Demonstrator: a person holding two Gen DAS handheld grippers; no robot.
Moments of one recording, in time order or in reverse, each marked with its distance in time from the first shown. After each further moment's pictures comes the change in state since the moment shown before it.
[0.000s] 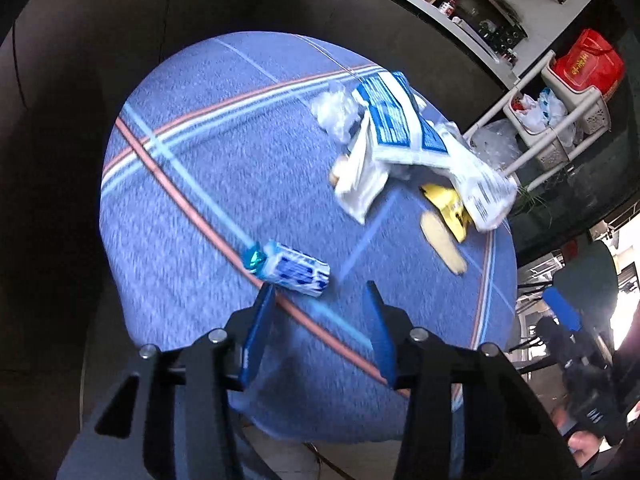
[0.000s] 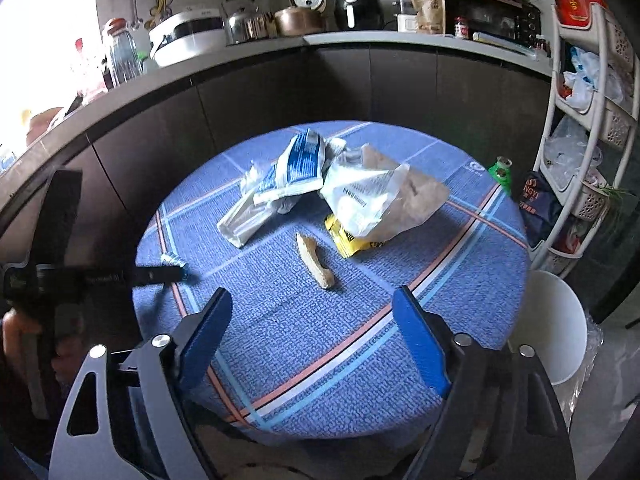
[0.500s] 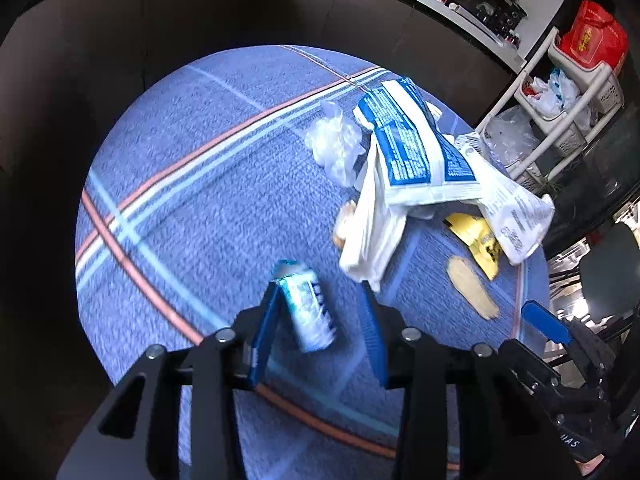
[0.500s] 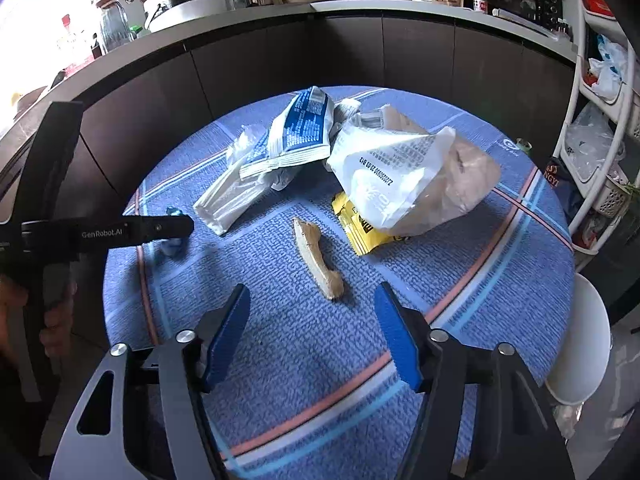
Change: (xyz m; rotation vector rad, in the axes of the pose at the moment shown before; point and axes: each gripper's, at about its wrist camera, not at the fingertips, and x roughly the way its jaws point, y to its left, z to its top) left arm 0.036 -0.013 0.042 0.105 -0.011 0.094; right arm 0.067 -0.002 0.009 -0.014 0.094 0.018
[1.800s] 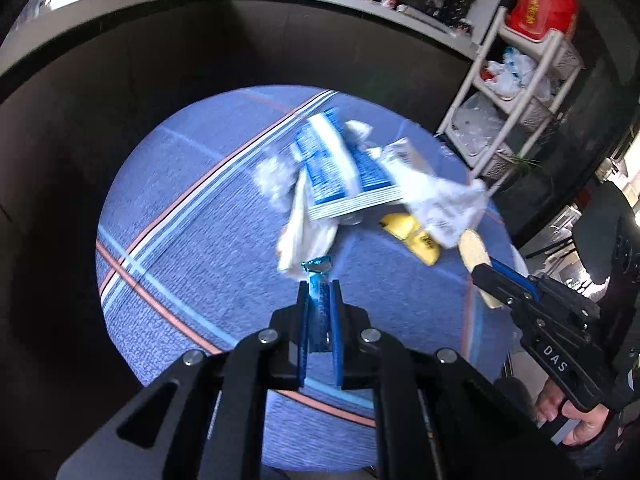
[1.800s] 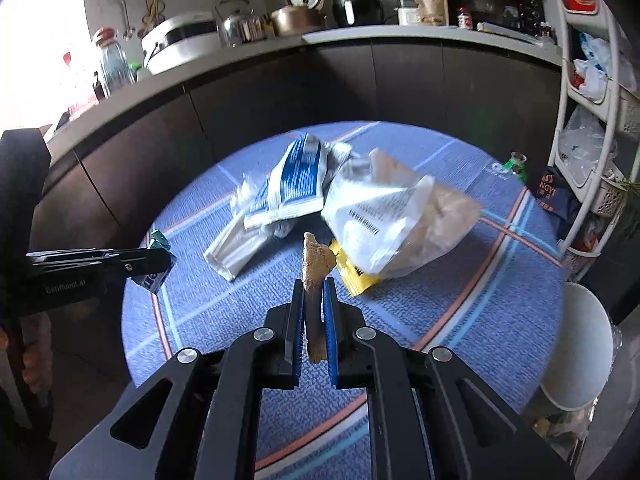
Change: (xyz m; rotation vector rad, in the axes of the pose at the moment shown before) left arm -0.062 -0.050 -0.010 0.163 -0.073 -0.030; right arm -0.042 -0.012 0.011 0.065 -0.145 0.026
